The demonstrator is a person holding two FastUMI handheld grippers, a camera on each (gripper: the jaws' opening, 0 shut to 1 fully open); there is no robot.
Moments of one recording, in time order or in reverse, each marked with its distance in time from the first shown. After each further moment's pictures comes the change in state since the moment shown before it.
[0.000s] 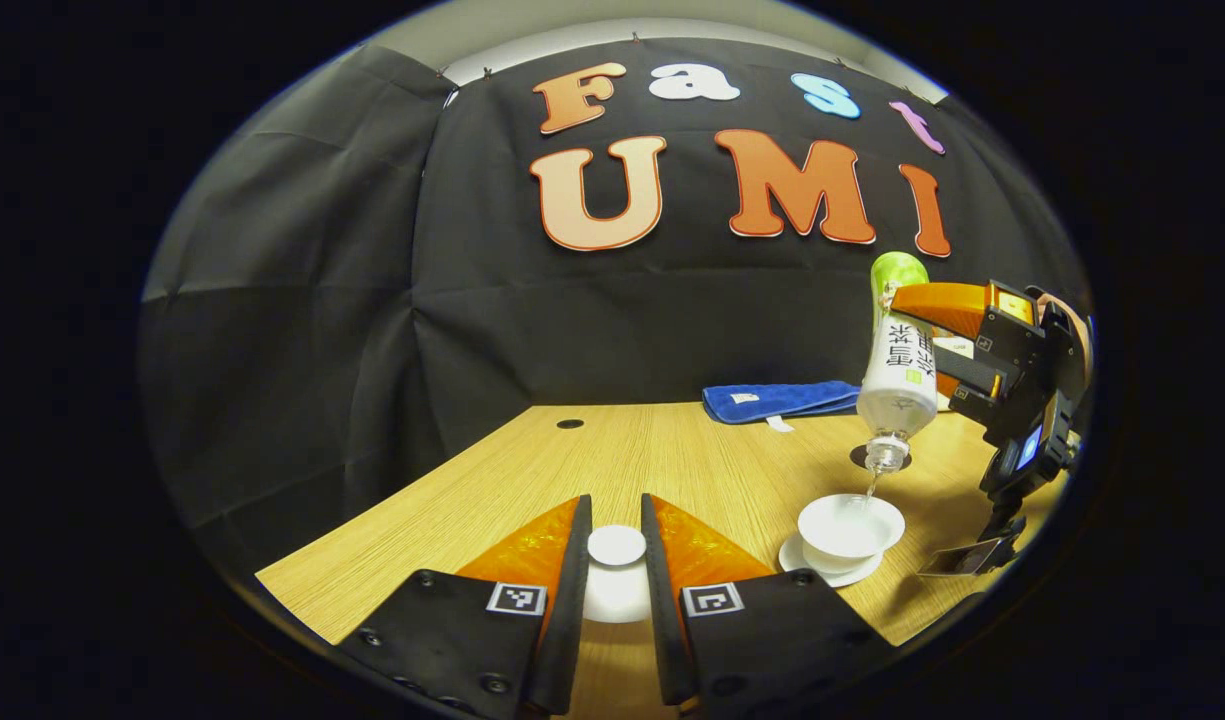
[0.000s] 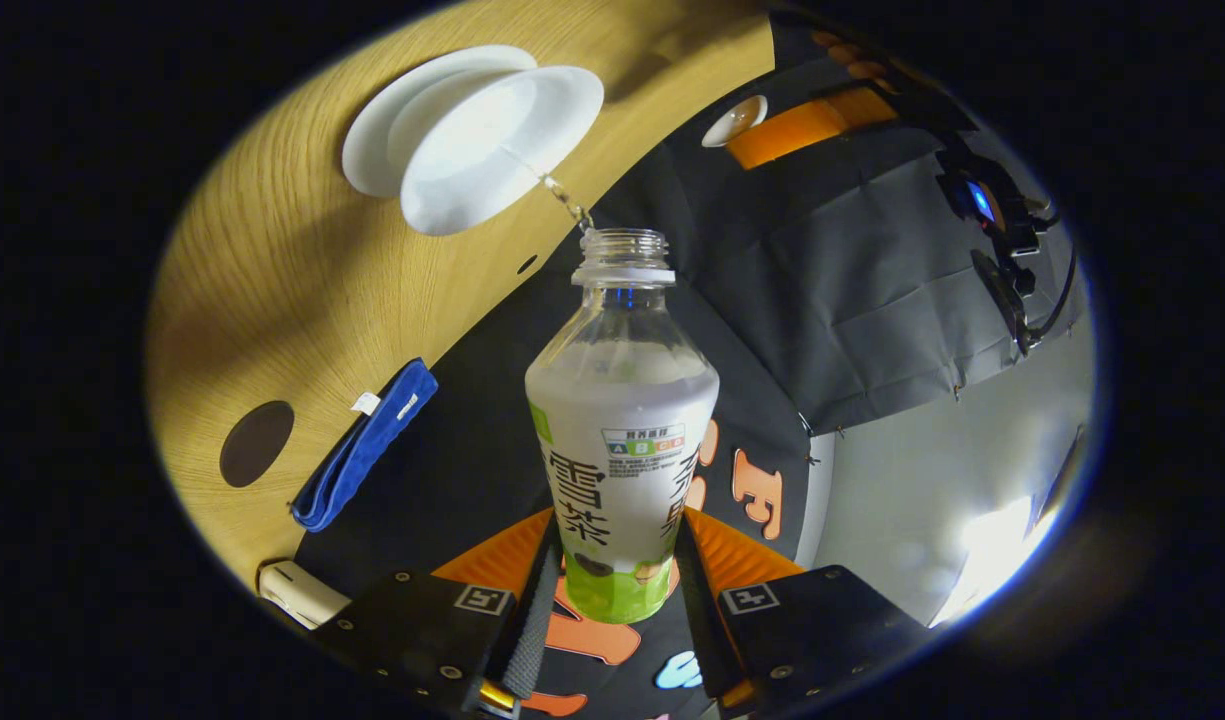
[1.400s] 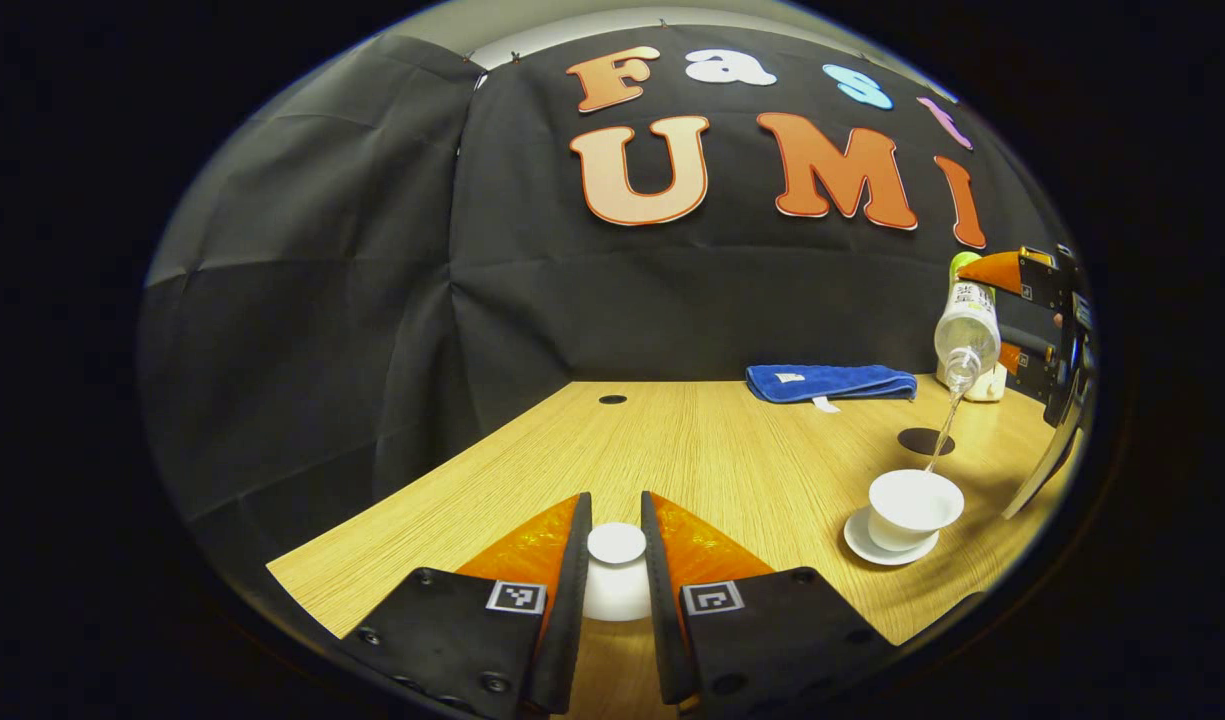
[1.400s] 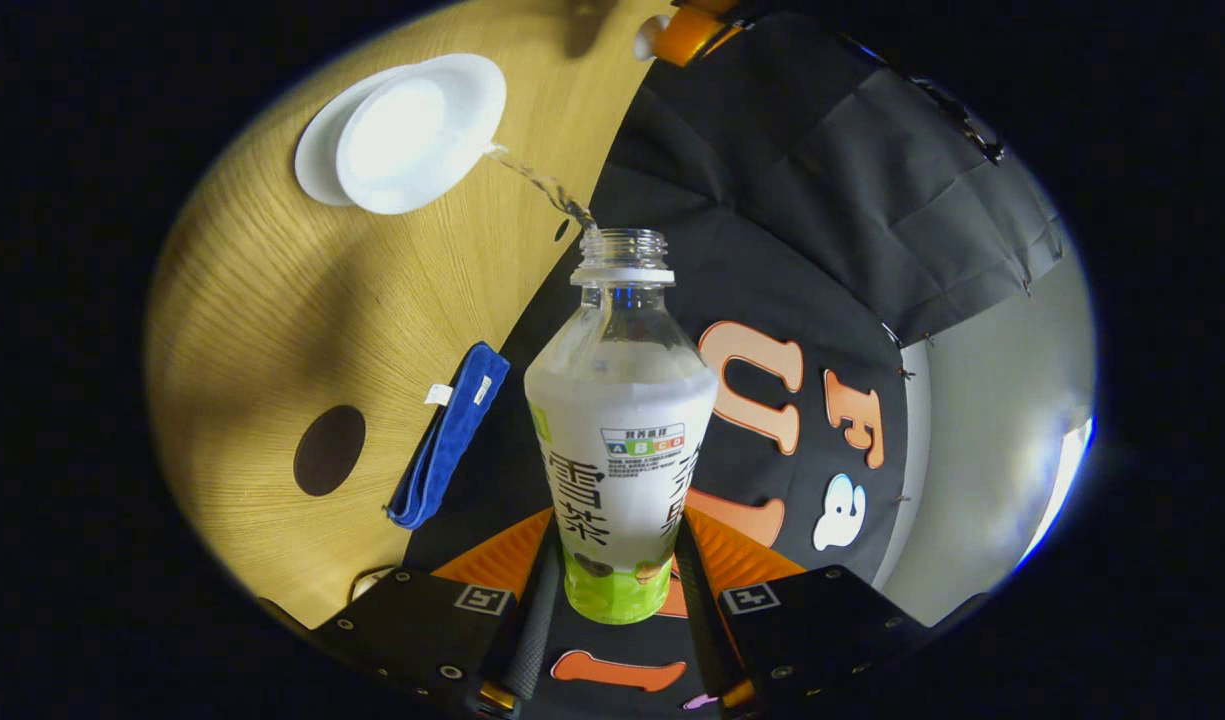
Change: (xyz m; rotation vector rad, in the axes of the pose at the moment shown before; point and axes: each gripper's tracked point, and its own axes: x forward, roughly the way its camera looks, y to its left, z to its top) left arm 0.006 0.043 -0.030 -0.021 0.060 0.093; right arm -0.006 0.019 -0.040 0.211 0.151 0.258
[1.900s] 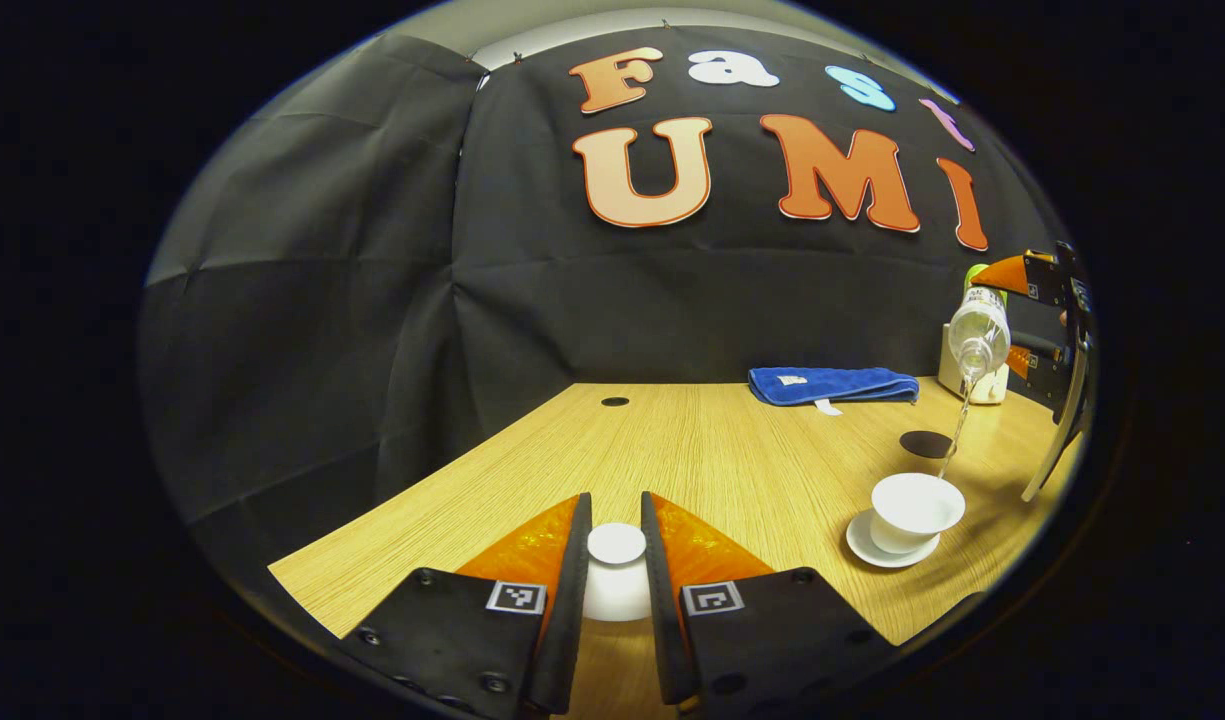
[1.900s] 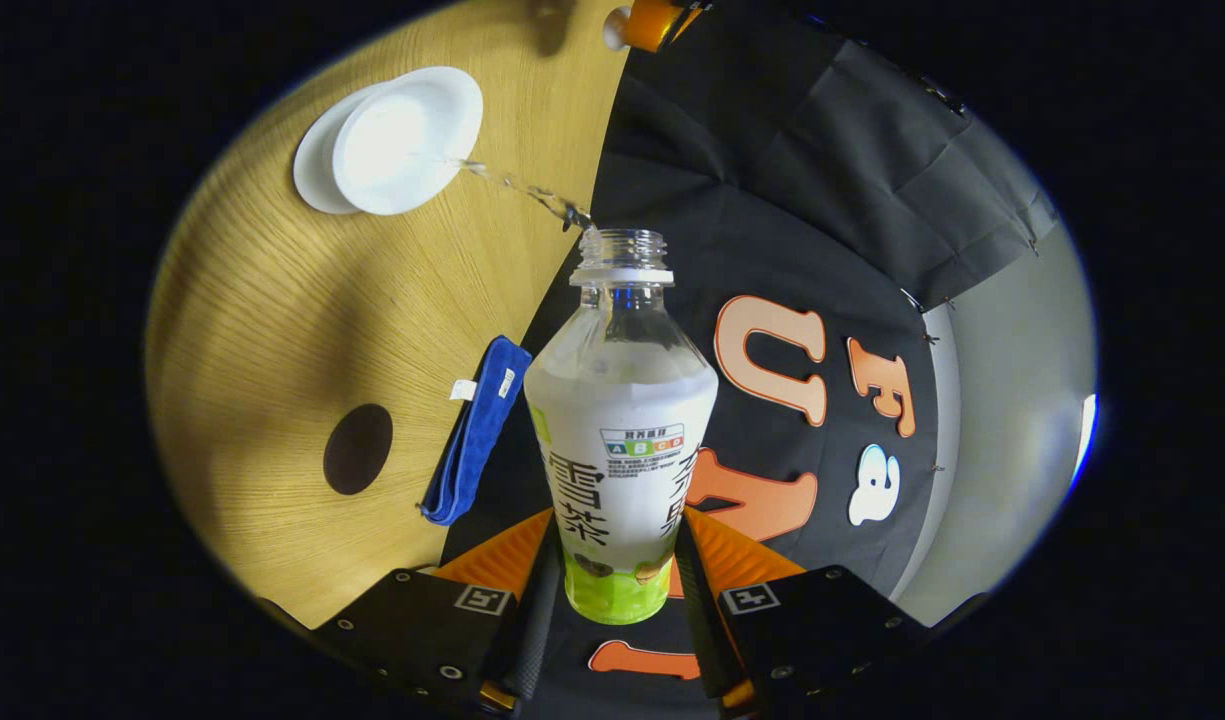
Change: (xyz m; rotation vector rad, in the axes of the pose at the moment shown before) left arm 0.002 0.004 0.001 -0.008 0.003 0.009; right arm -0.006 -0.001 -0.024 0.095 0.050 0.082
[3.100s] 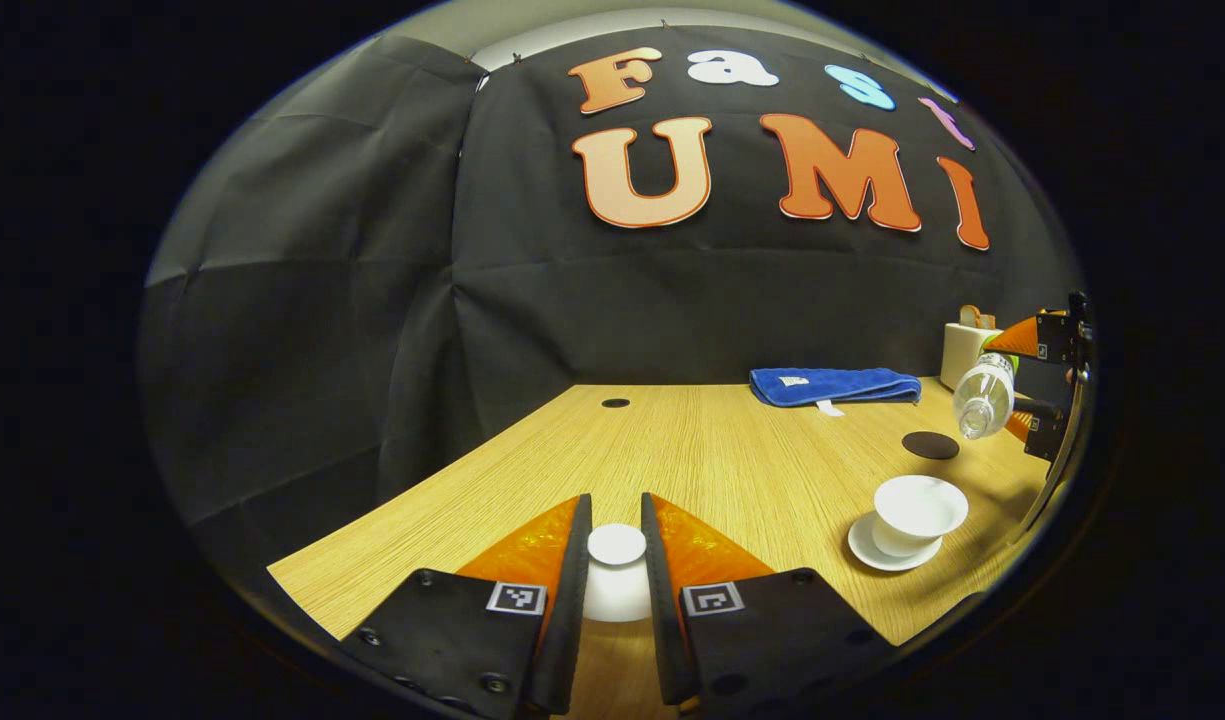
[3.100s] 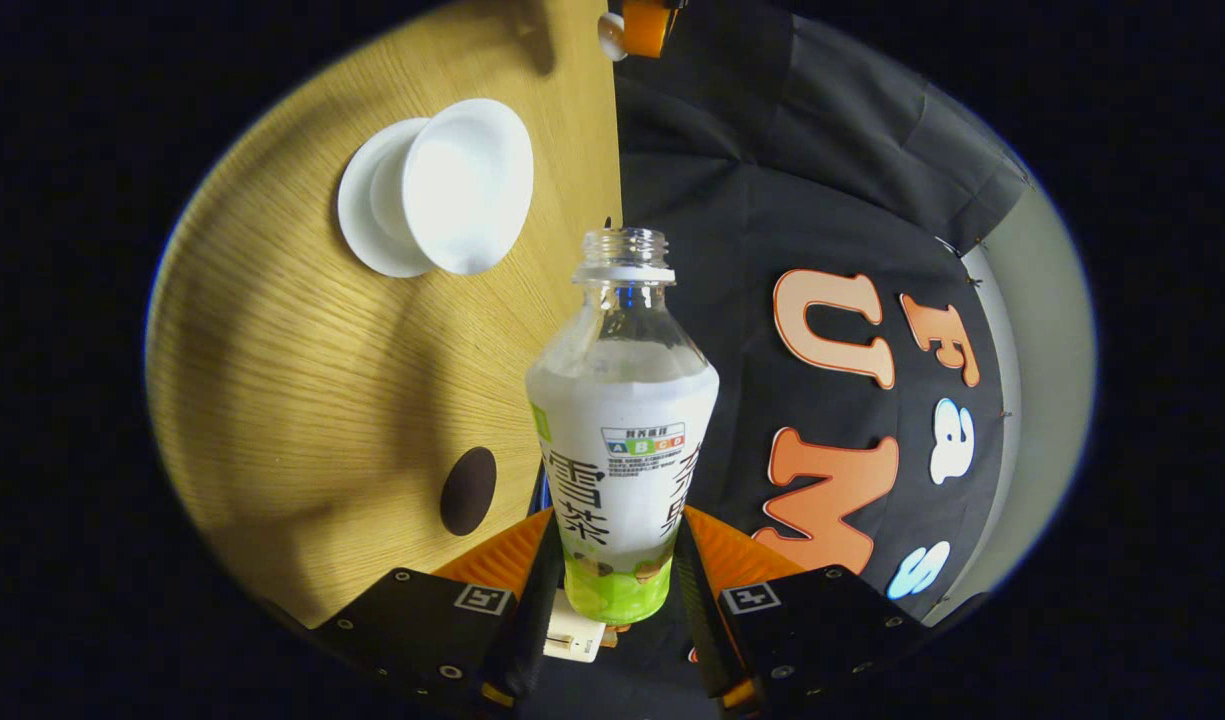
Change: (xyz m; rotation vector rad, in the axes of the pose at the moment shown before) left arm 0.001 -0.003 0.002 0.000 -0.002 0.006; right arm -0.029 0.074 0.024 0.174 0.023 0.185
